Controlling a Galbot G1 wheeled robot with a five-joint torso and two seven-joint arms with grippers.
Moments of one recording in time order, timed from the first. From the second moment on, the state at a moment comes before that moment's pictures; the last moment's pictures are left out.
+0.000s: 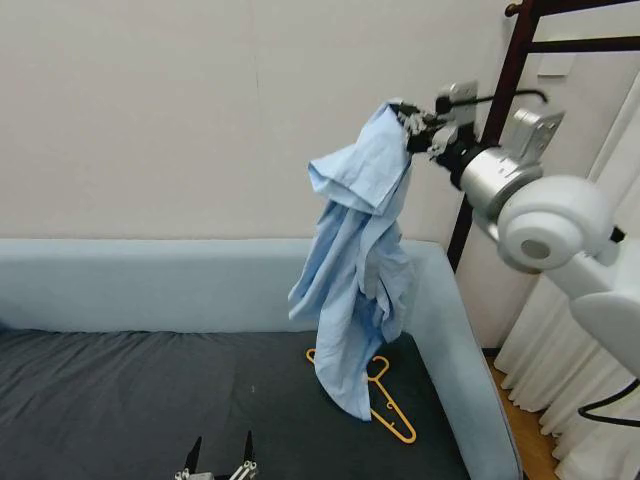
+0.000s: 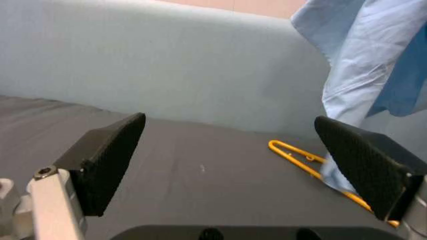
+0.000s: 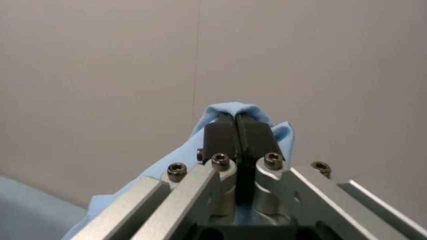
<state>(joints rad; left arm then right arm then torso) 1.79 -1.36 -0.34 -1.98 -0.16 -0.35 -0.29 0.09 0.68 -0.15 2.07 1.35 -0.40 0.50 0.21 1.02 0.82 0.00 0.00</state>
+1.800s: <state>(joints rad) 1.79 -1.33 -0.25 -1.92 -0.37 -0.31 -0.26 -0.49 1.11 -0.41 1.32 0.58 -0.32 0.36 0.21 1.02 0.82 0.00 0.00</state>
